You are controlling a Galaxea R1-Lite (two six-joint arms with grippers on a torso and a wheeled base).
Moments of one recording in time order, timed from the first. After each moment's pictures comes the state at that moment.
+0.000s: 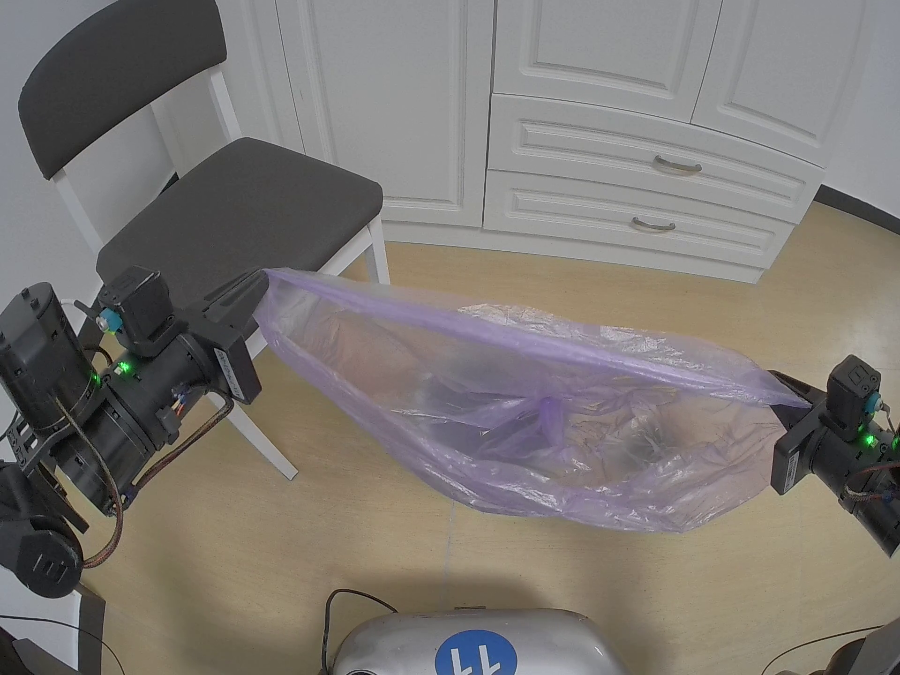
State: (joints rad) left arm -0.49 1.49 -0.46 -1.18 0.08 0.08; right arm 0.62 1.19 -0.38 -0.68 -0.48 -0.34
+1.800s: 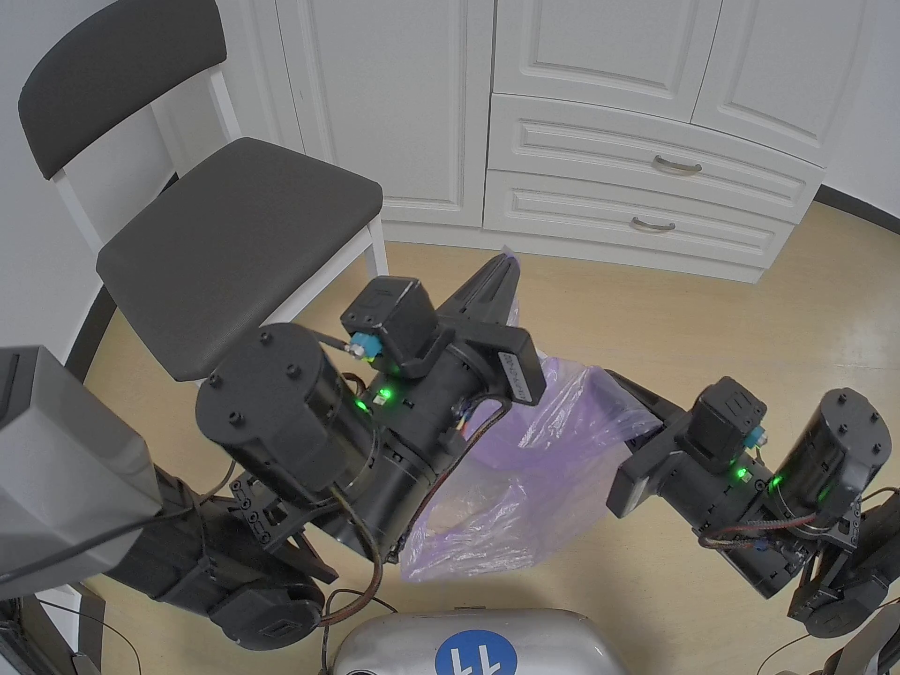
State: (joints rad) left arm -0.91 1.94 -0.78 -1.53 0.32 -0.07; right arm 0.86 1.68 -0.35 -1.45 -0.35 -0.19
